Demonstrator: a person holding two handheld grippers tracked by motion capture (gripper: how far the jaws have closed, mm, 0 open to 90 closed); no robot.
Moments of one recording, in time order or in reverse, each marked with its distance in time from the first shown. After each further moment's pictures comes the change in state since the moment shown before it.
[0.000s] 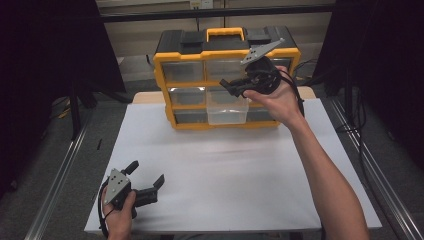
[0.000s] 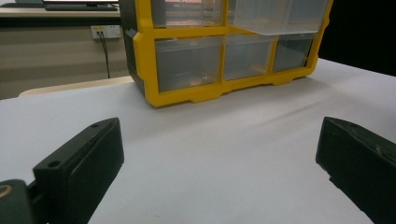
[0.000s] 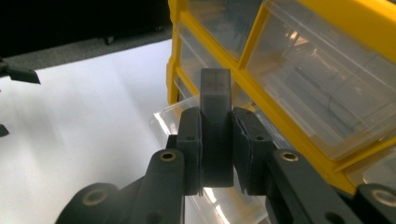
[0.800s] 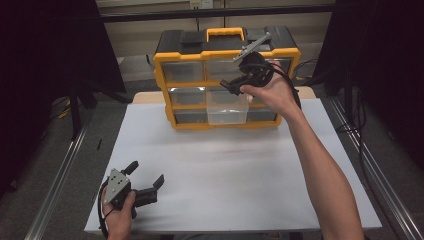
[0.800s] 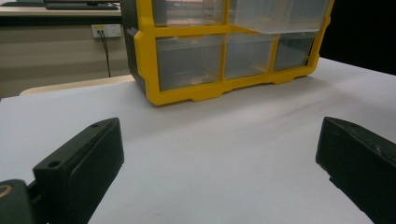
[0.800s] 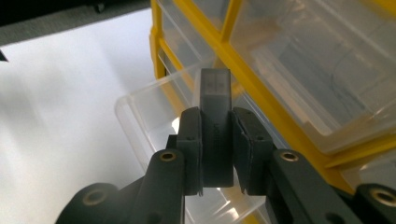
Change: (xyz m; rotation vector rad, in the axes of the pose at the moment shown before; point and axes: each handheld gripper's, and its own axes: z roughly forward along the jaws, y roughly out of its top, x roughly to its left) left arm 0.001 -0.001 0.000 0.008 0.002 0.006; right arm -0.022 0.006 0.025 0.147 -0.001 0.015
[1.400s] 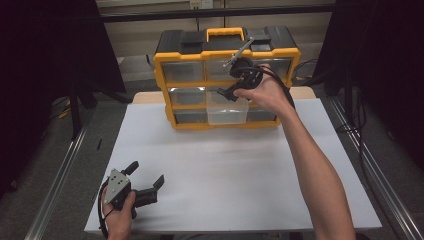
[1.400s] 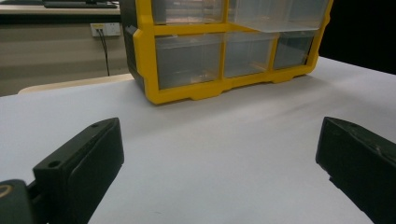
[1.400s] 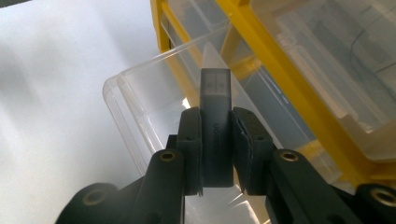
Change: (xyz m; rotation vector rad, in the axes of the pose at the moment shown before) left arm 0.000 -0.001 0.000 0.003 -0.005 -0.002; right arm -0.001 0.004 0.028 0.136 0.048 -0.007
